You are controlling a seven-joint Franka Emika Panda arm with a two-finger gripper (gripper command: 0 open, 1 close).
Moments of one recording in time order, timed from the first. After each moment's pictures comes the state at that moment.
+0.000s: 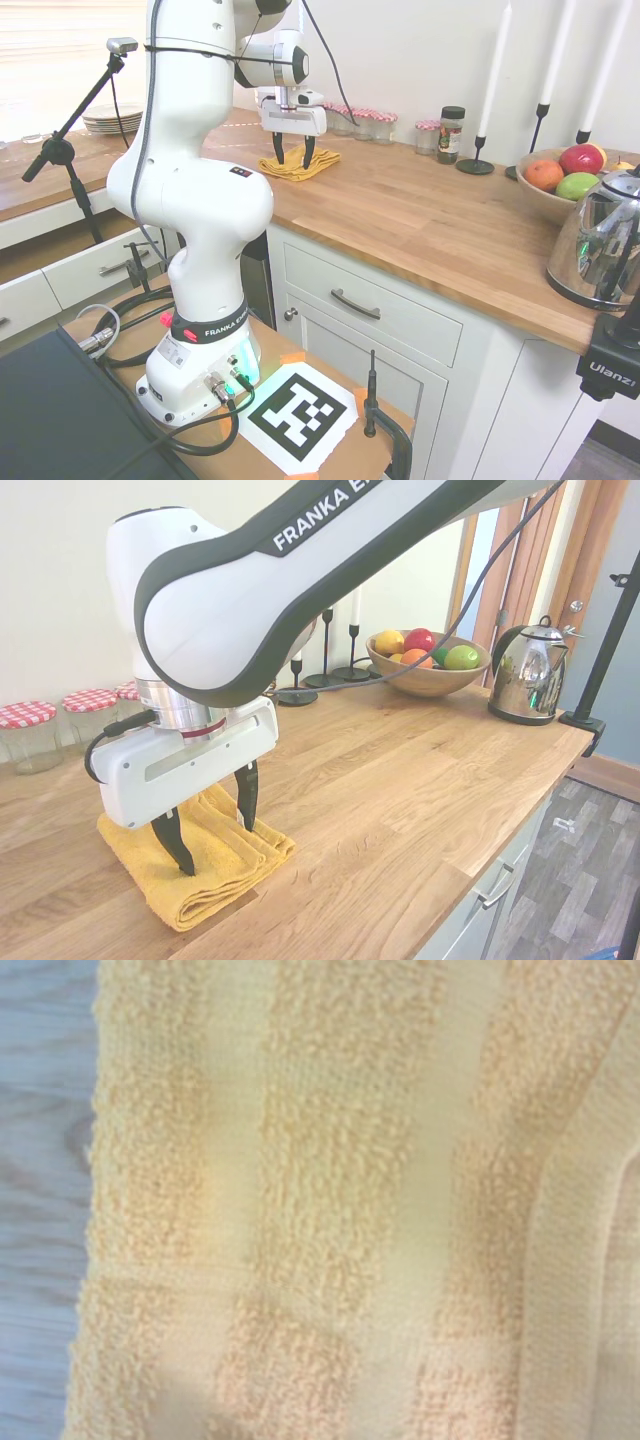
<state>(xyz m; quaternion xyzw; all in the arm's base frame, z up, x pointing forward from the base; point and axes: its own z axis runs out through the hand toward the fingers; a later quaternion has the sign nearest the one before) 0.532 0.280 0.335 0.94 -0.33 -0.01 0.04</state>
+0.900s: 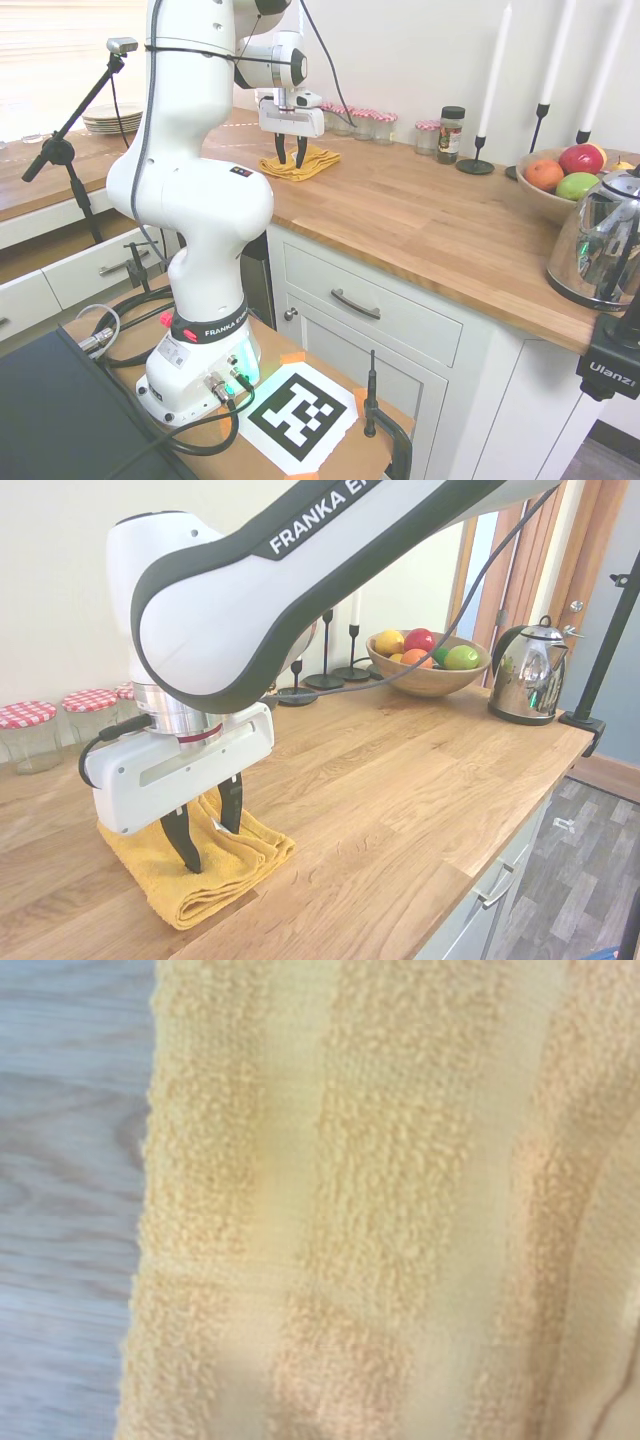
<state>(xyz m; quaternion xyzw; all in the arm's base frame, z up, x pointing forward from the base) 0.530 0.285 0.331 0.95 -0.32 -0.02 0.03</state>
